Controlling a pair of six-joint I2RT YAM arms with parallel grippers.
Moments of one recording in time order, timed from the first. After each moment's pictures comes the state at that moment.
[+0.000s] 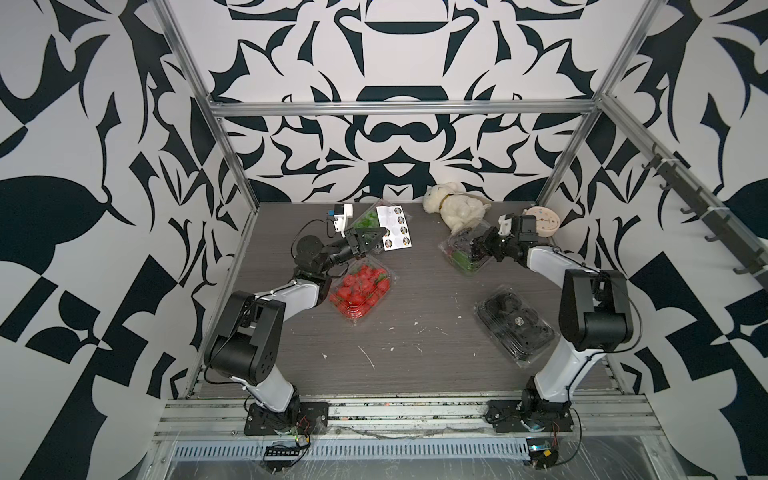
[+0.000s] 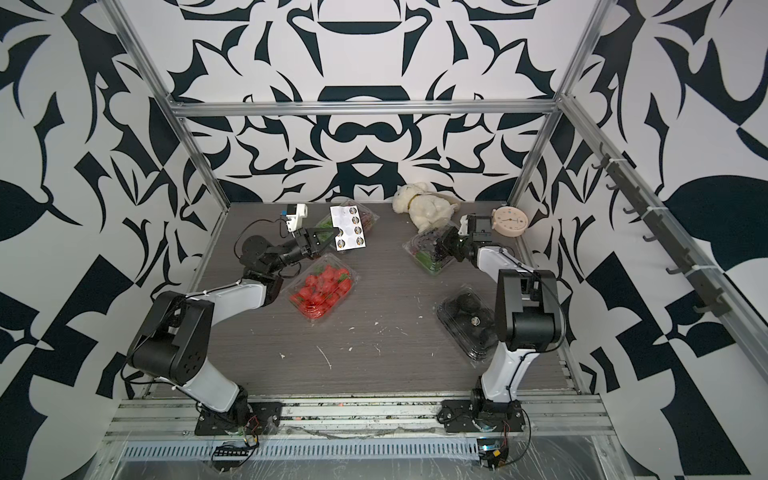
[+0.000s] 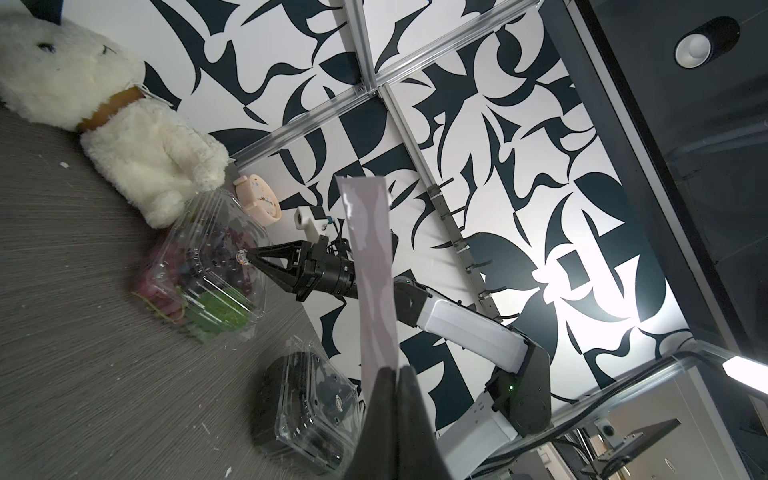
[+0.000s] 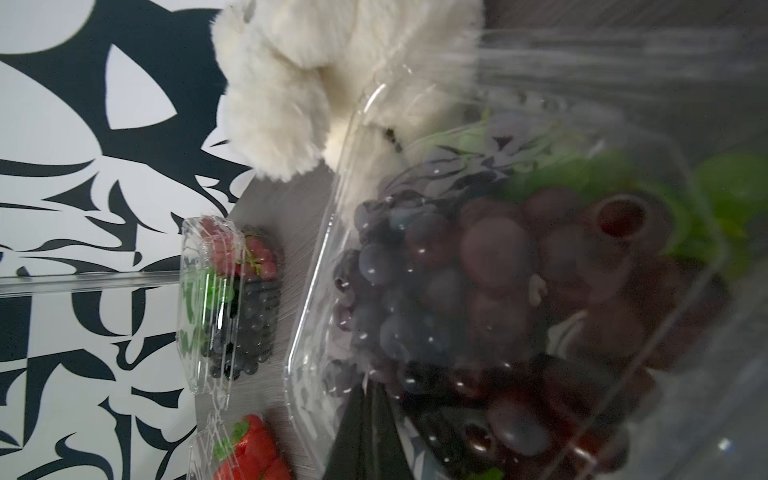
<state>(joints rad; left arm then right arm) -0.31 1.63 0.80 1.17 0.87 -1.37 -0.04 1.80 1.15 -0.09 -0.49 0.74</state>
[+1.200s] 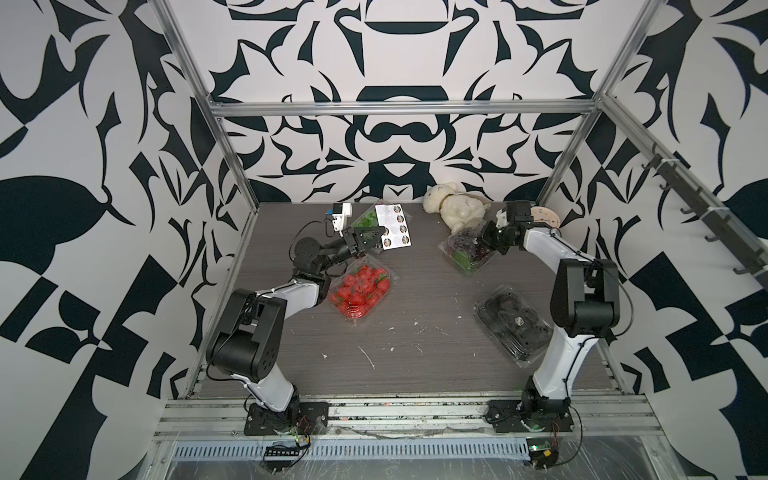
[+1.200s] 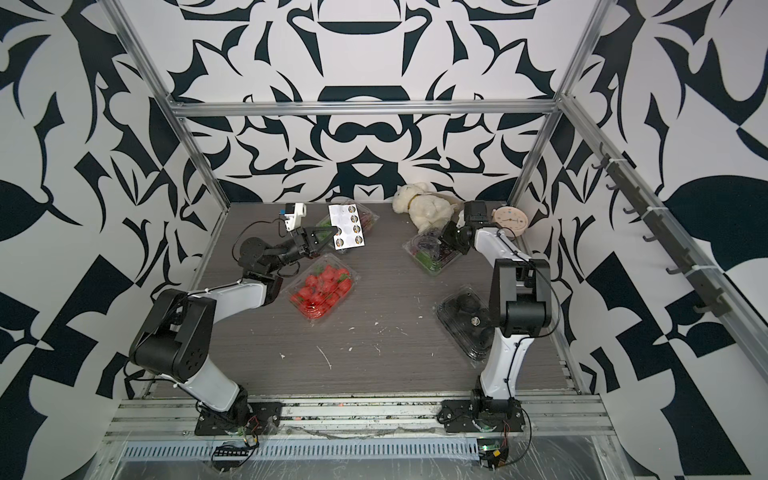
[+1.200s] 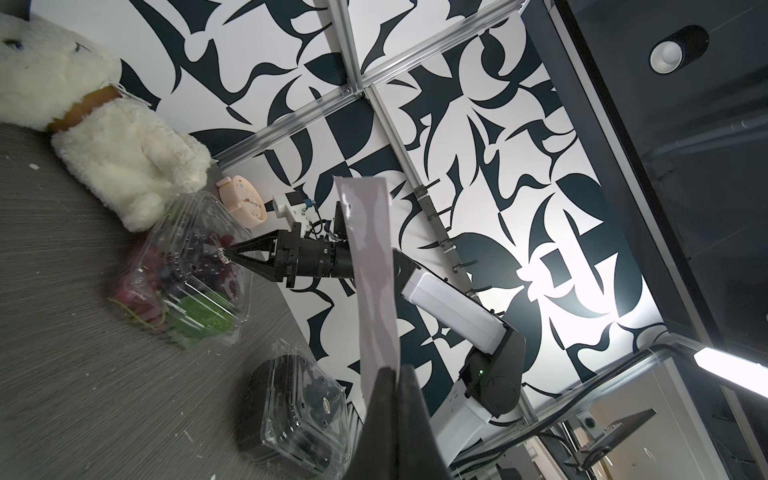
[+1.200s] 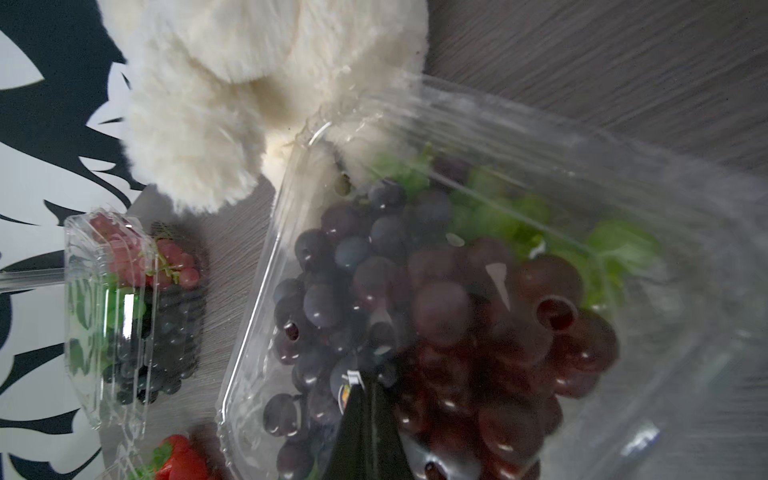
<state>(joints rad) -0.30 1.65 0.80 1.26 0.89 -1.44 -0.01 1.95 1.47 -0.48 -0.33 0.56</state>
